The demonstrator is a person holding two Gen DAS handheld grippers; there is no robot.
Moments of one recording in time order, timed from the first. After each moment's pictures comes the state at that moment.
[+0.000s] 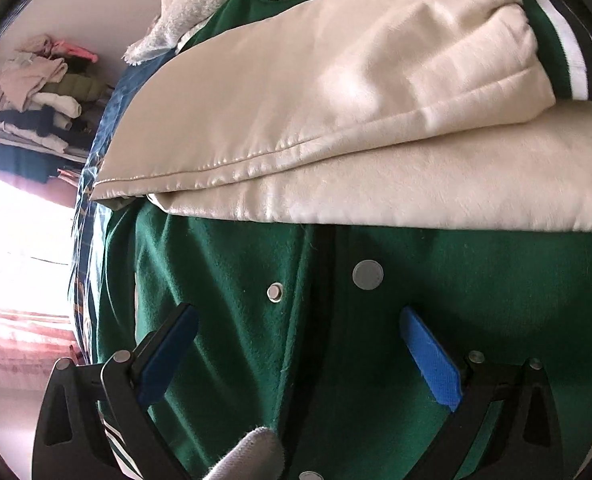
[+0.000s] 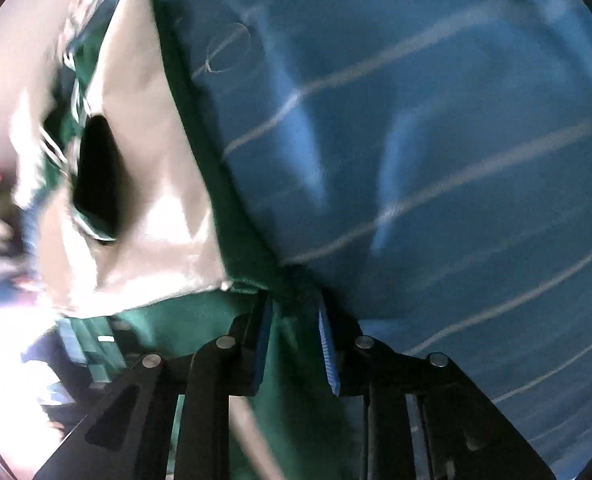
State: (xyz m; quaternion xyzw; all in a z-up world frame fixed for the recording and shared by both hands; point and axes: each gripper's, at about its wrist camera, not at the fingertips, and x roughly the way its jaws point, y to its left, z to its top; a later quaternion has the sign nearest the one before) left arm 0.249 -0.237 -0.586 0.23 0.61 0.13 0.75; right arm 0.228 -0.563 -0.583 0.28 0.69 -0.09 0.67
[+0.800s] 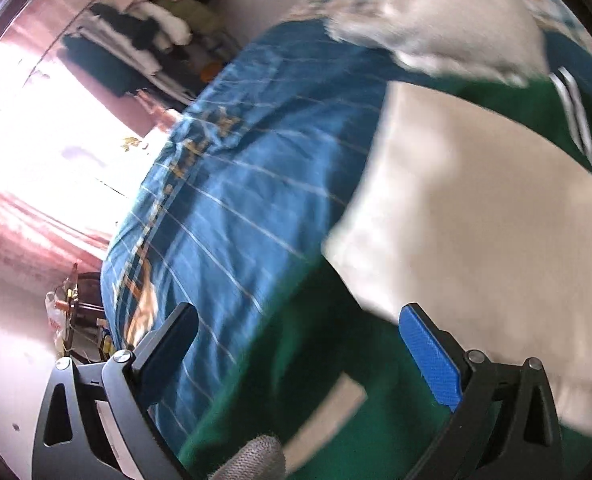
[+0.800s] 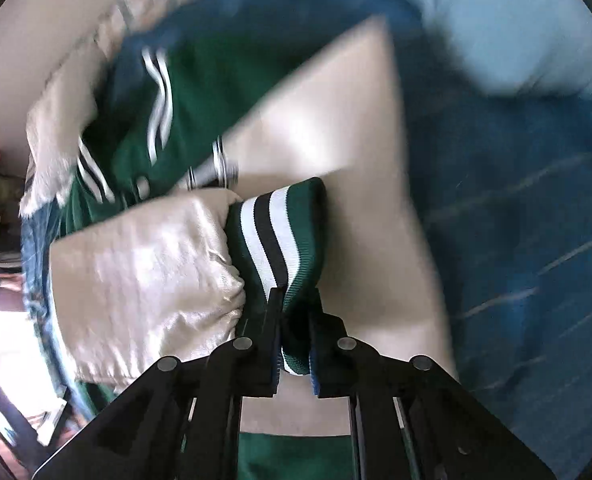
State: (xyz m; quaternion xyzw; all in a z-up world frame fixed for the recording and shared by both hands) left arm 0.330 -0.025 -0.491 0.10 0.55 0.30 0.77; right arm 0.346 -0.478 -0.525 0.24 0.63 -0.09 0.74
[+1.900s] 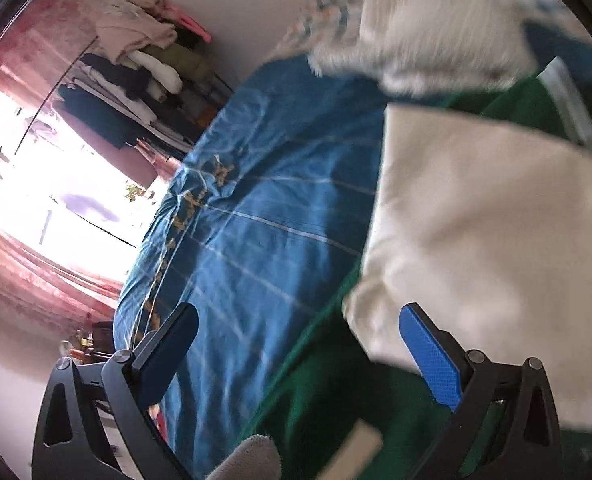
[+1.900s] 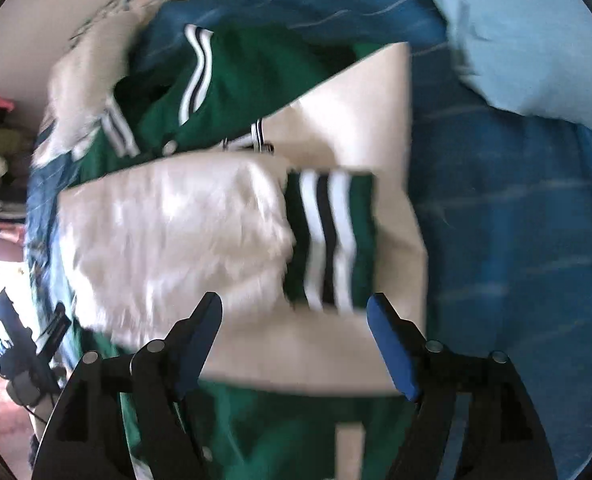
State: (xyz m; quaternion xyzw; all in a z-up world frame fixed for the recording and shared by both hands) left arm 0.325 -0.049 -0.486 0.17 0.50 0.26 0.81; right arm 0.303 -0.482 -0.486 0.20 0.67 -0.01 0.71
